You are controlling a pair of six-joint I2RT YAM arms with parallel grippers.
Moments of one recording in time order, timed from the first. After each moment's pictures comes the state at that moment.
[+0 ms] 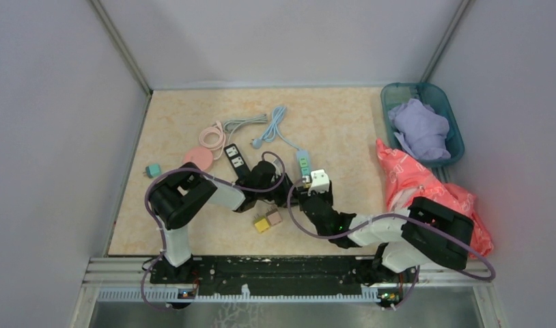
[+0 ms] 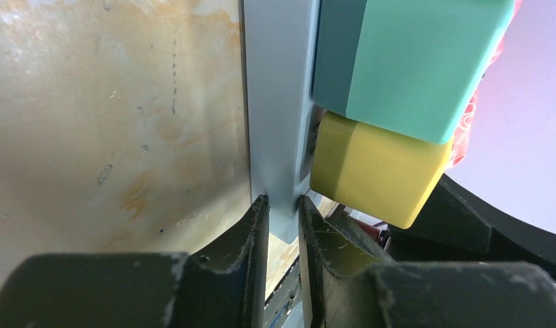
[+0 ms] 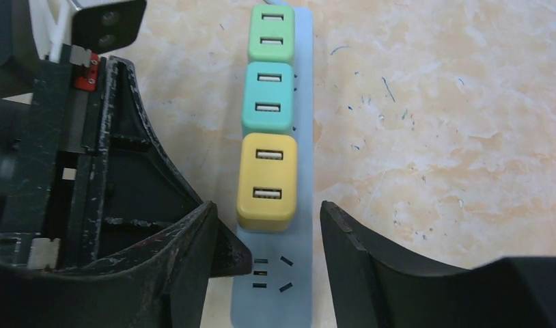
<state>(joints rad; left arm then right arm) -0.82 1.89 0.73 0.60 0.37 -1.28 1.10 1.37 0.32 0.58 0.84 0.32</state>
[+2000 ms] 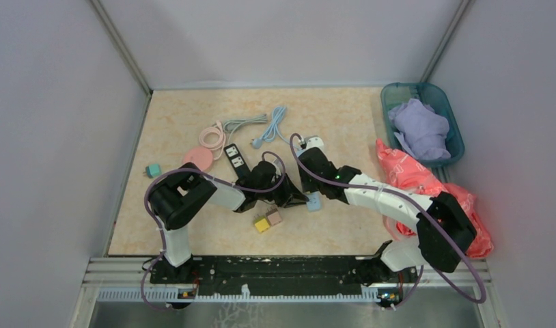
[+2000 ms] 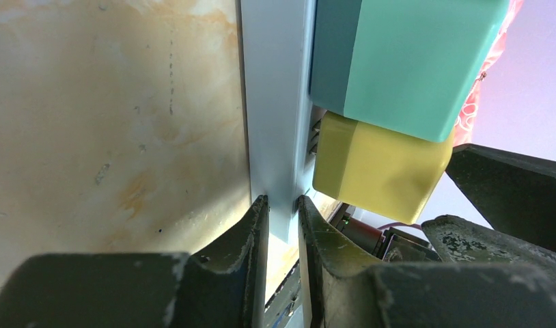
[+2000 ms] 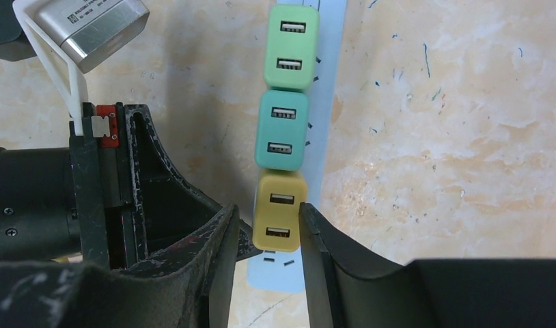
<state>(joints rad) -0.83 1.89 0.73 0.60 0.36 -1.27 0.81 1.36 0.87 -0.37 0.33 0.41</state>
